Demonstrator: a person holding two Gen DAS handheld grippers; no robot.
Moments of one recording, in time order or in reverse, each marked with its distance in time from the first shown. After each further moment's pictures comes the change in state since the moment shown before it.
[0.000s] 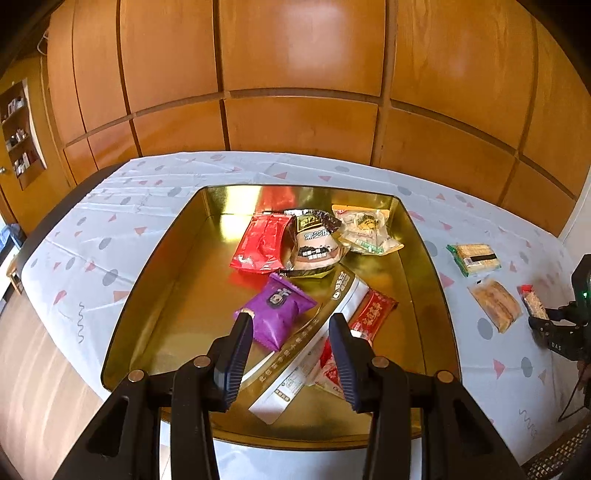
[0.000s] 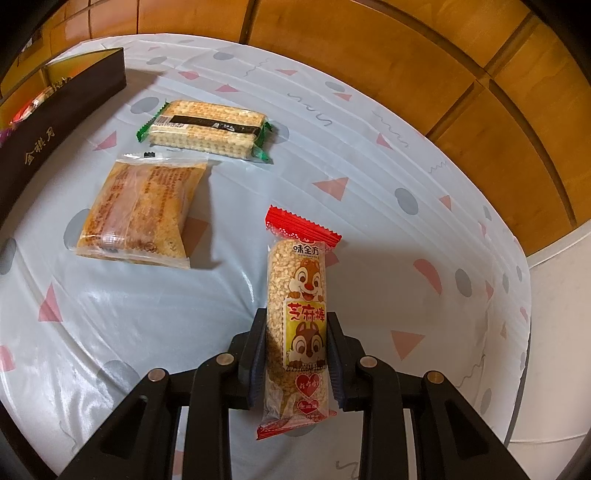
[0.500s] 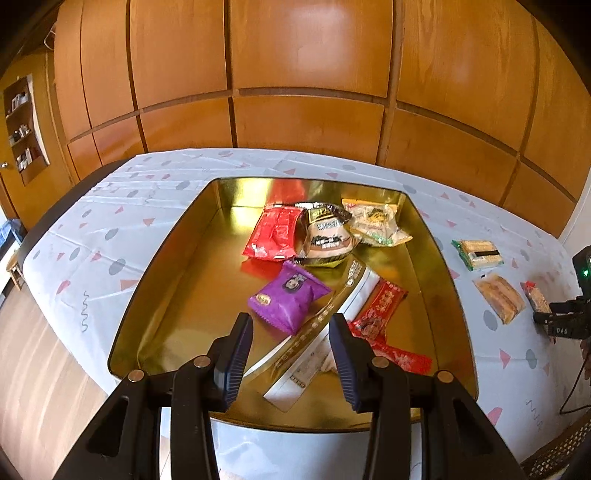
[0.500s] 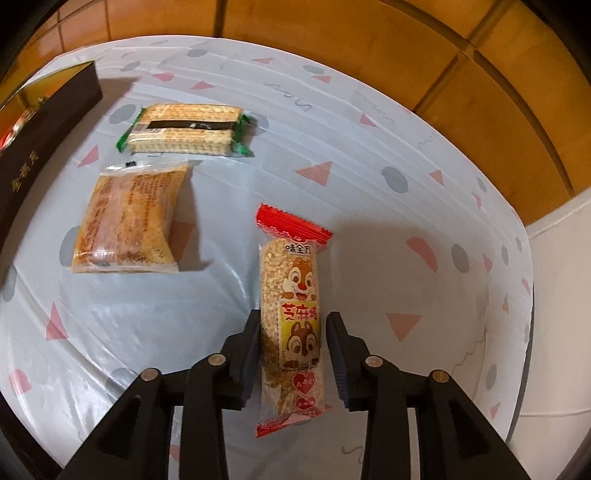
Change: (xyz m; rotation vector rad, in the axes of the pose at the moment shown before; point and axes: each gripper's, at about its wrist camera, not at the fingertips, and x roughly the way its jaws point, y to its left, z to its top) left arm -0.002 0.014 -0.016 -0.018 -0.011 -0.004; right arm 0.005 -0.016 0.010 0.111 0.079 -0.004
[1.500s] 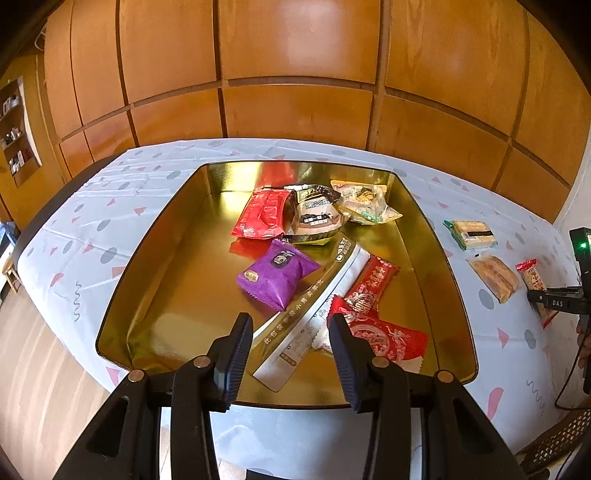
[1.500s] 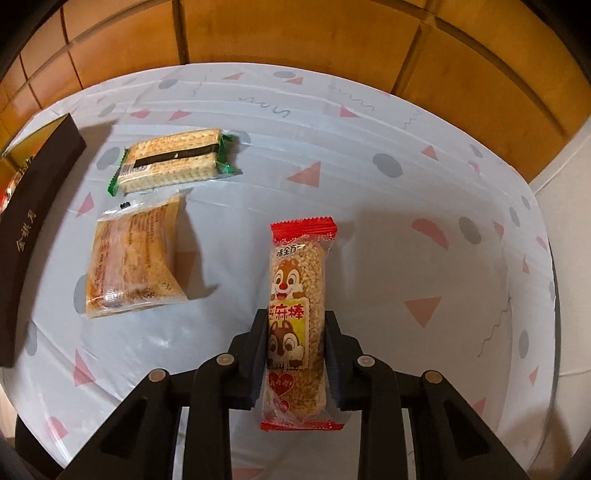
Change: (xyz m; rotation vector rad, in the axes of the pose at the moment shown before) left arm -0.001 -0.008 -0.014 0.035 0.024 -0.021; right arm 0.007 -0.008 -0.003 0.192 -0.043 0.084
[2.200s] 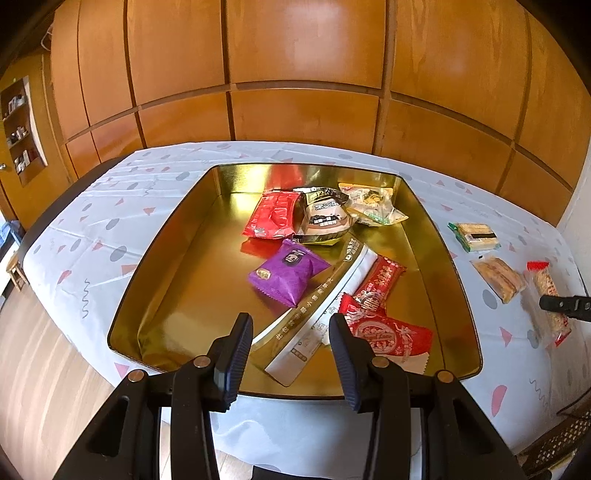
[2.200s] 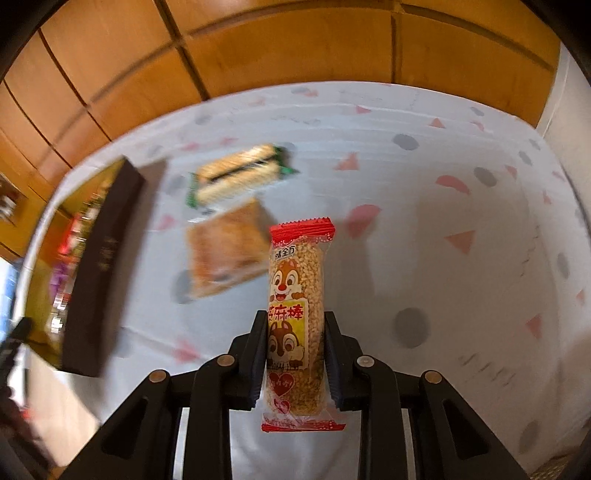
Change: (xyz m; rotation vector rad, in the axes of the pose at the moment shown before) left arm -0.006 0.008 -0.004 -0.017 -0.015 0.019; right arm -0.056 0.026 -0.037 0.199 -0.068 0.266
